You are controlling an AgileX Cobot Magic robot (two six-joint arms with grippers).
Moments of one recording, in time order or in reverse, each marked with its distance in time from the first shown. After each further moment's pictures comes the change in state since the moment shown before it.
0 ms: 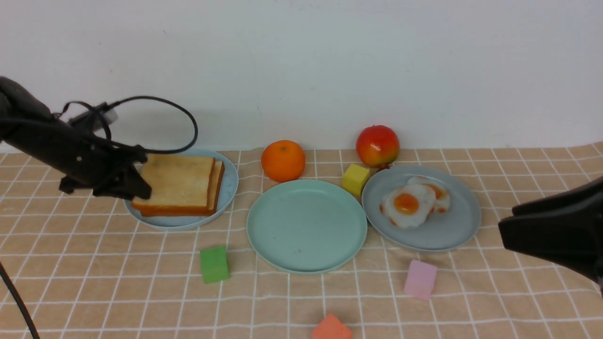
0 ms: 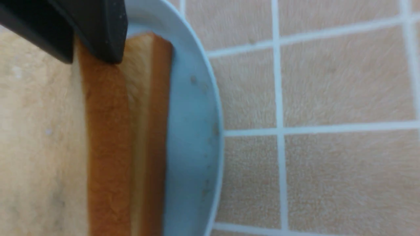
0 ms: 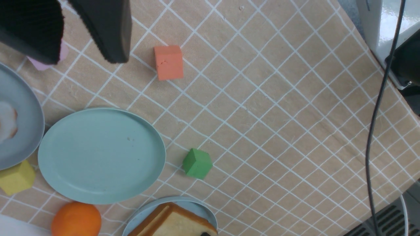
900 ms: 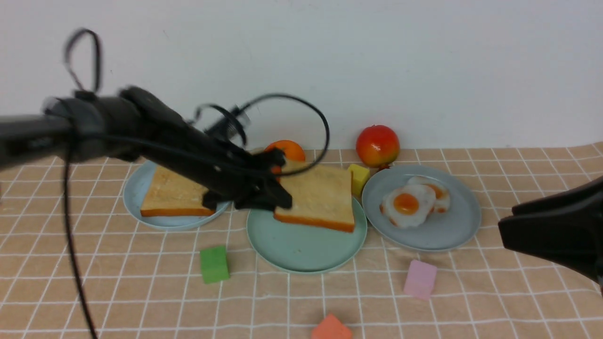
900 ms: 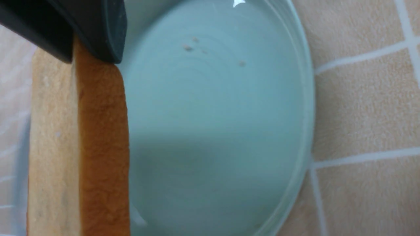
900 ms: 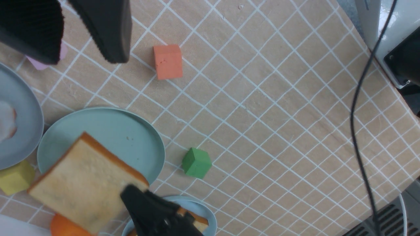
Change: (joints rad) right arm 0.000 0.000 0.000 0.003 0.000 0.000; left arm -0.414 -0.036 0.157 -0.347 -0.128 -0.052
